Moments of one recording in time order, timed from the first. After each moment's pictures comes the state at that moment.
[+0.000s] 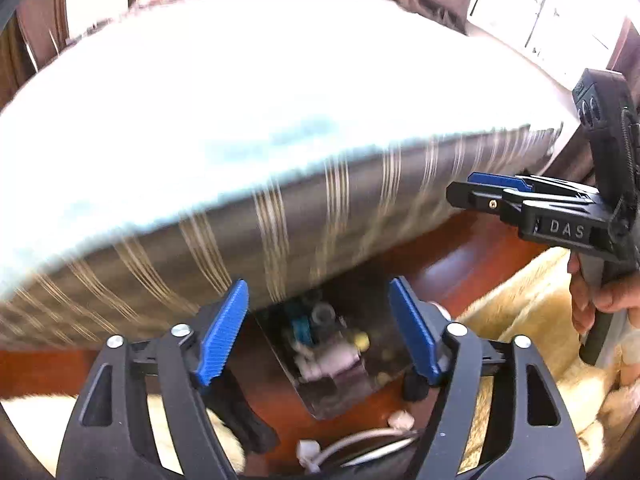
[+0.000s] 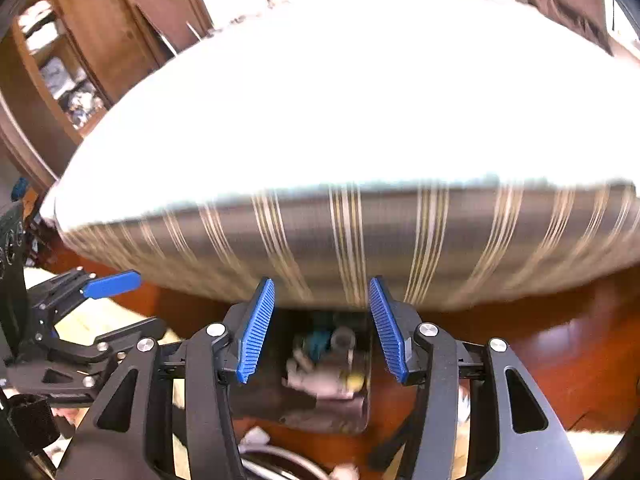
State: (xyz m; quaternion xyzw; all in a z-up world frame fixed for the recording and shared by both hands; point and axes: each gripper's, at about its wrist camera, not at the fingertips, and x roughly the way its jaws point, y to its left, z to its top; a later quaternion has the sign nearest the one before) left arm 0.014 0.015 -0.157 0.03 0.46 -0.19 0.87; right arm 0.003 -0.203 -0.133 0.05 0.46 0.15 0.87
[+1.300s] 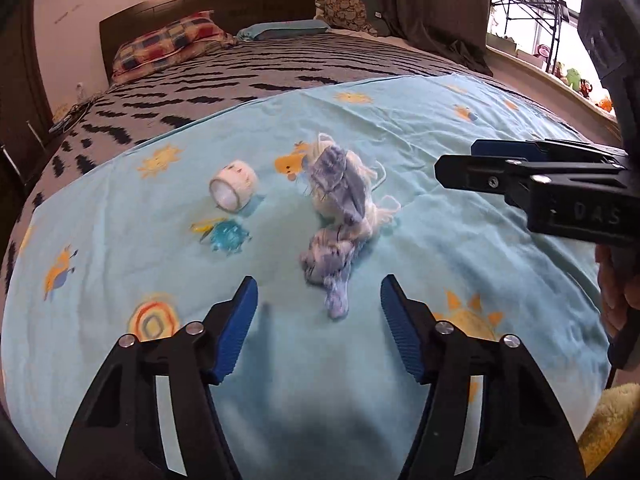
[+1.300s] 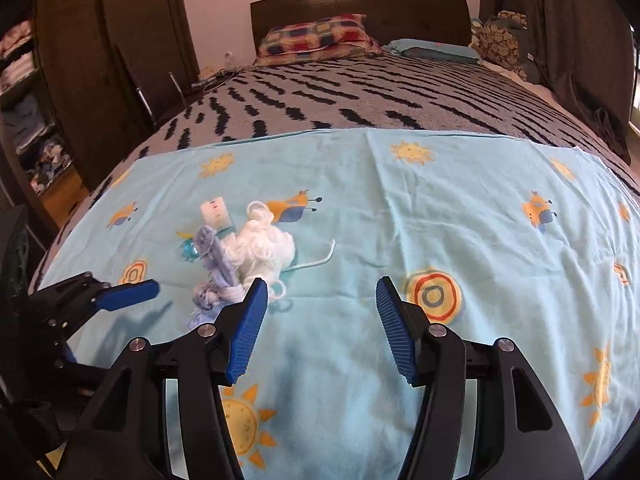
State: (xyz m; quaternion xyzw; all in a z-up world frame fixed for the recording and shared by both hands) left arm 0.296 -0.030 -0.097 0.10 0.39 -0.20 0.89; right arm 0.272 -0.200 -0.061 0.01 0.40 0.12 0.91
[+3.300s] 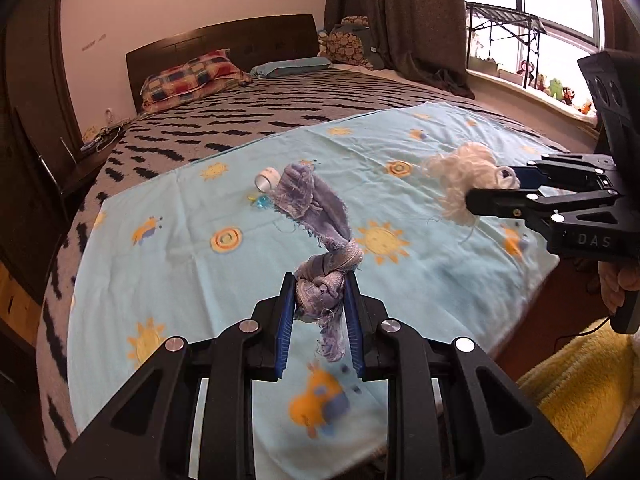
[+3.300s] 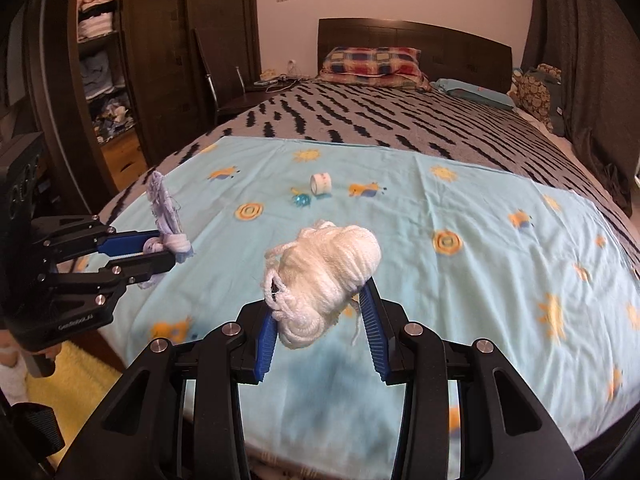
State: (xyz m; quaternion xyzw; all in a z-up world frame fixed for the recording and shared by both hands) left arm 0.115 0.015 -0.021 0.09 0.34 -0.18 0.92; right arm 0.092 -0.184 -0.005 -0.05 0.35 0.20 0.91
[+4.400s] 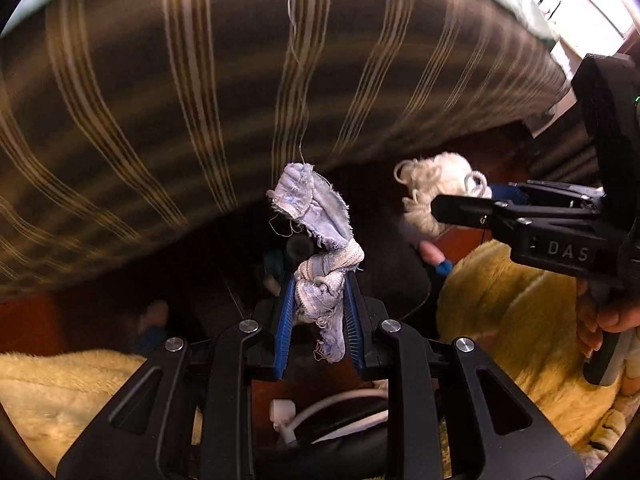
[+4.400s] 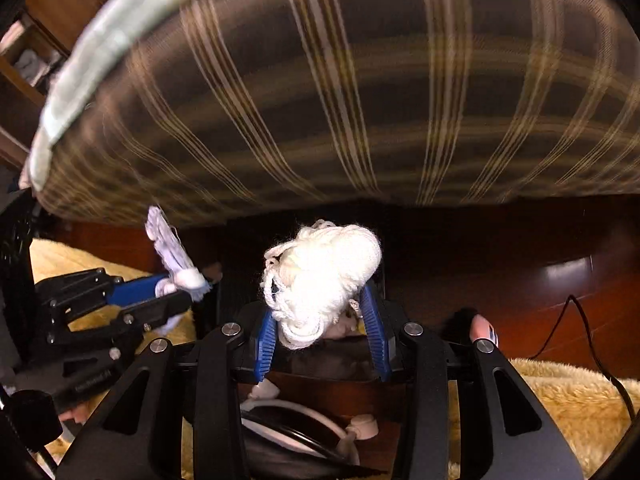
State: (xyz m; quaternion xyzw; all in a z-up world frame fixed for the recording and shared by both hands) left arm 0.012 -0.017 -0.273 0.02 0.58 -0.21 0.79; right arm -0.022 -0.196 -0.259 0.07 0.59 0.14 0.79
